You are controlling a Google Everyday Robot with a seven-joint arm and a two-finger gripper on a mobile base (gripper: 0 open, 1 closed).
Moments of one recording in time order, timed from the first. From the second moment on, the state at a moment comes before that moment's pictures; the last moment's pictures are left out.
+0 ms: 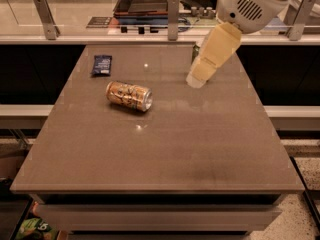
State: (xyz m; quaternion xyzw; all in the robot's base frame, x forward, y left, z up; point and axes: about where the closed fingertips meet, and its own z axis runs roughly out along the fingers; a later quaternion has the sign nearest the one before) arm 0.508 -0.097 1.020 -0.53 0.80 0.04 0.26
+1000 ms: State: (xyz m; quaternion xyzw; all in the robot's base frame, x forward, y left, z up) arm 0.570 -0.006 0.994 -0.51 0.82 0.00 0.26
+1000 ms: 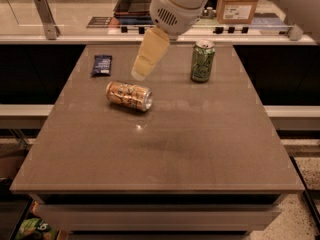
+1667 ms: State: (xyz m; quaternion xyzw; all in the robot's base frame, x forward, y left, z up) arm 0.584 0.023 0.947 -0.56 0.81 -0.04 0.18
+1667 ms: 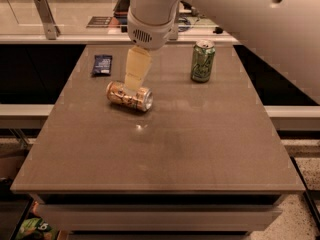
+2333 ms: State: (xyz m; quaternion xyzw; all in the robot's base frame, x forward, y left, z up) arm 0.586 0.032 0.931 -0.58 0.80 -0.04 0.16
